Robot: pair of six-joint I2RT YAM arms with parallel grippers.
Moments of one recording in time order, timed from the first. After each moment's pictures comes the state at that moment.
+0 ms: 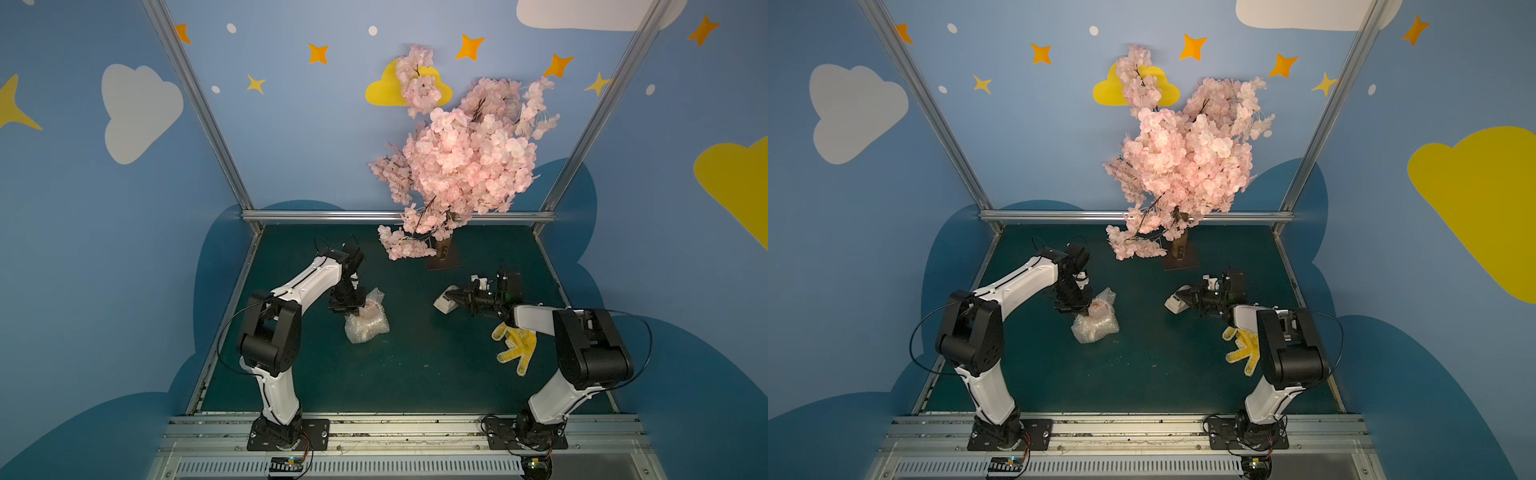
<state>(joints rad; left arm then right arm) -0.36 1.85 1.43 -1.13 0.18 -0.36 0.15 1.68 0.72 0.30 -0.91 1.25</state>
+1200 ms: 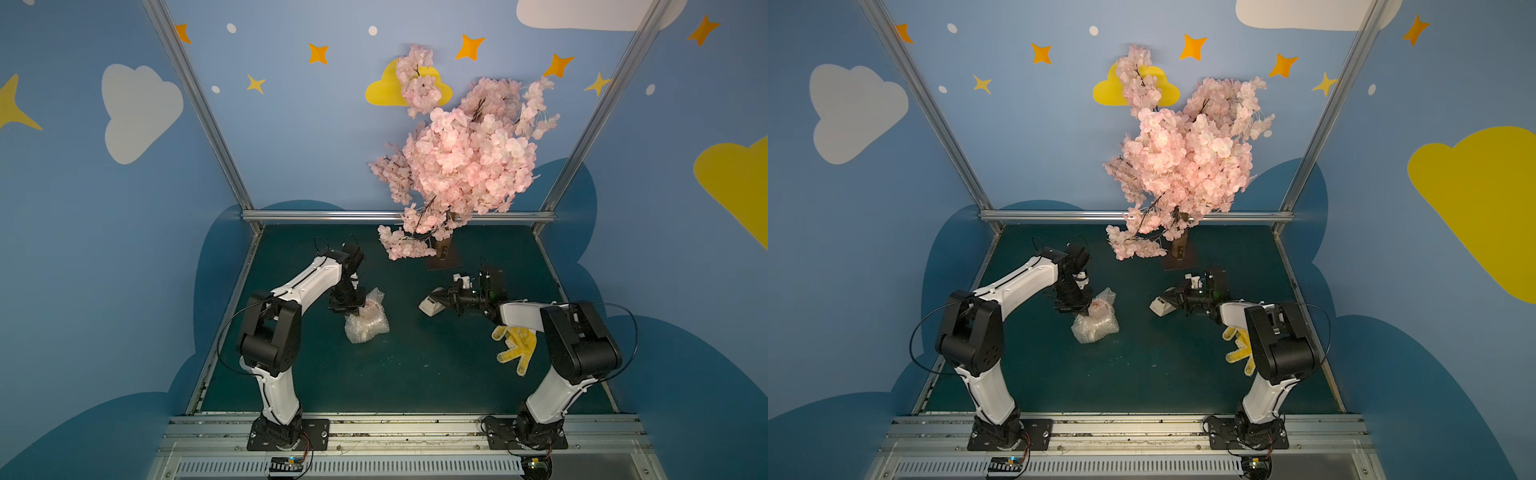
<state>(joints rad) -0.36 1.85 1.43 -1.13 0.18 -0.36 0.29 1.72 0.78 0.31 -0.91 1.27</state>
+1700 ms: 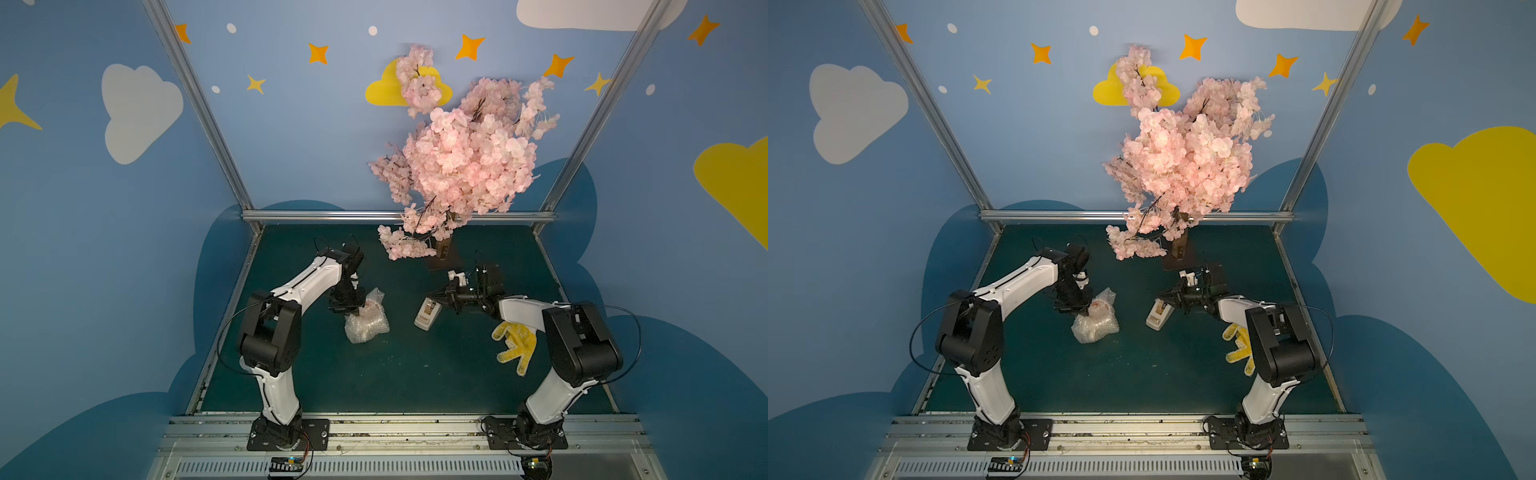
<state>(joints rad) -0.36 1.85 1.43 -1.13 0.18 -0.36 0.31 1.72 0.83 0.23 -0.97 1.18</state>
